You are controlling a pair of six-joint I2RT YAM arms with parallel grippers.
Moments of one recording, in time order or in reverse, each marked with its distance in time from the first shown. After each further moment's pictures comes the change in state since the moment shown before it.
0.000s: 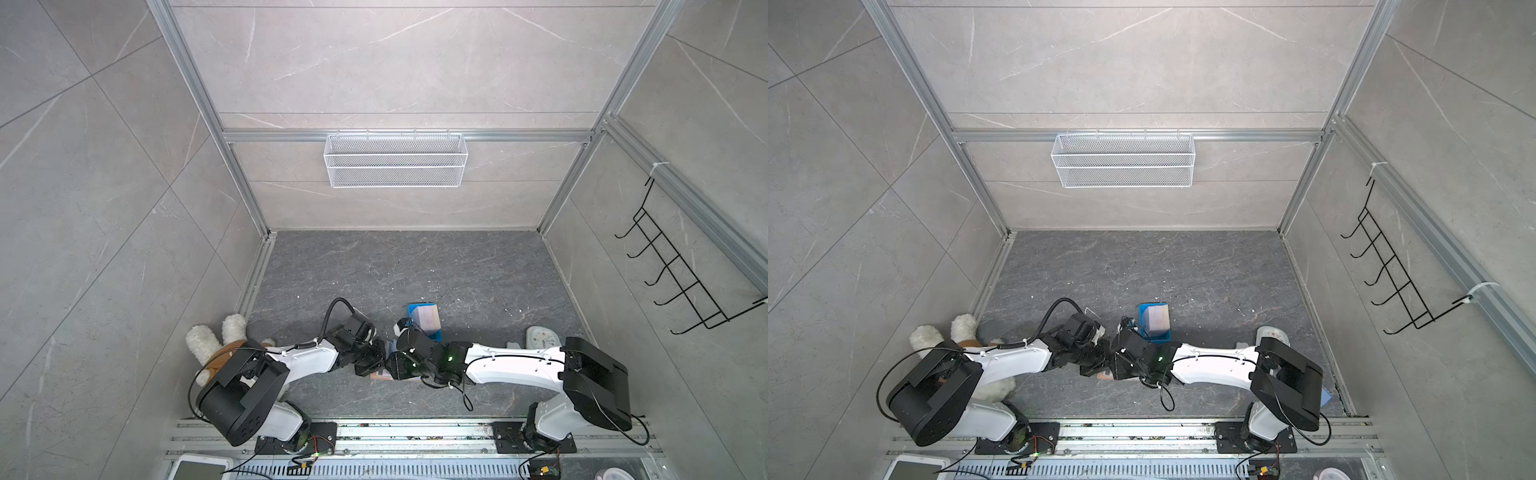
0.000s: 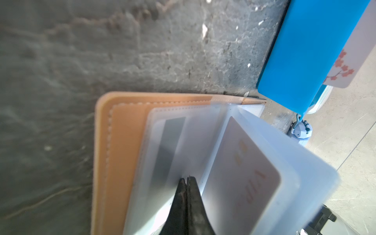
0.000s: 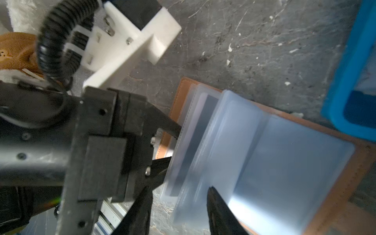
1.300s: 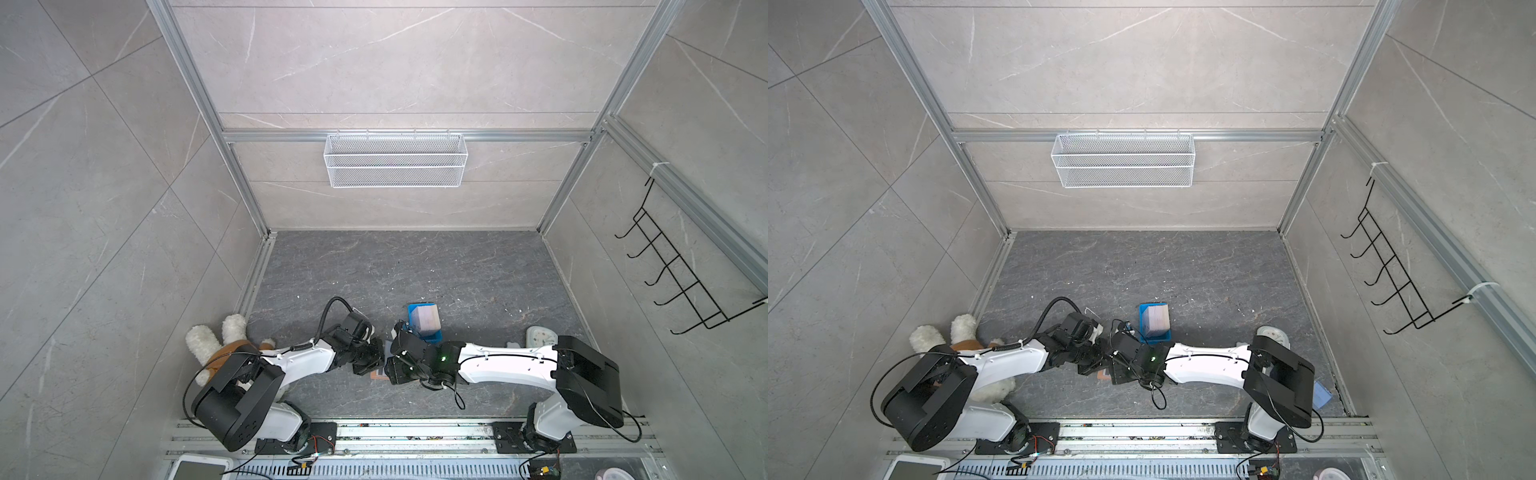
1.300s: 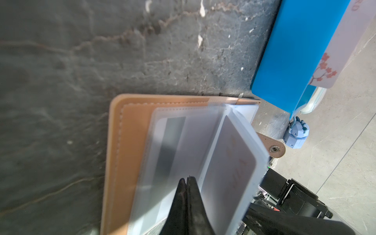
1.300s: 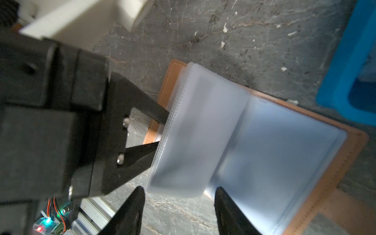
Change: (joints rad) left arm 0.021 -0.031 -0.004 -0.019 0.005 0.023; right arm 0.023 0.058 0.065 -0.113 0.014 -0.031
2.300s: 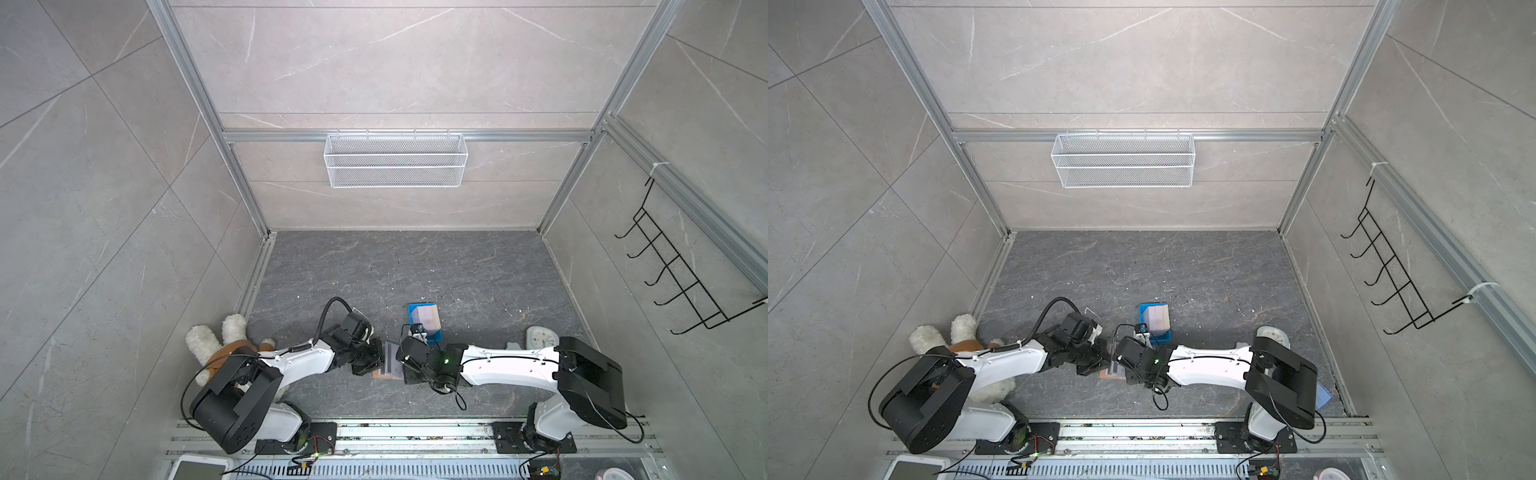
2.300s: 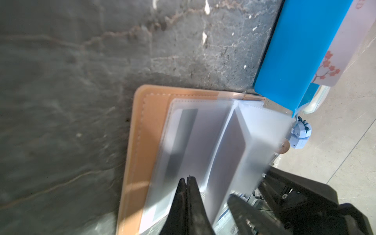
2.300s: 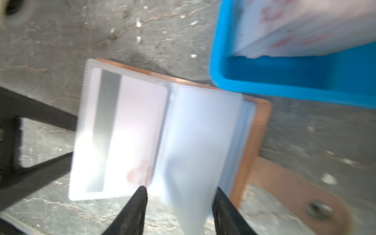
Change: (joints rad) left arm 0.002 -0.027 0.000 -0.040 -0.011 0.008; right arm 0.000 -0.049 -0.065 -0.144 0.179 0.107
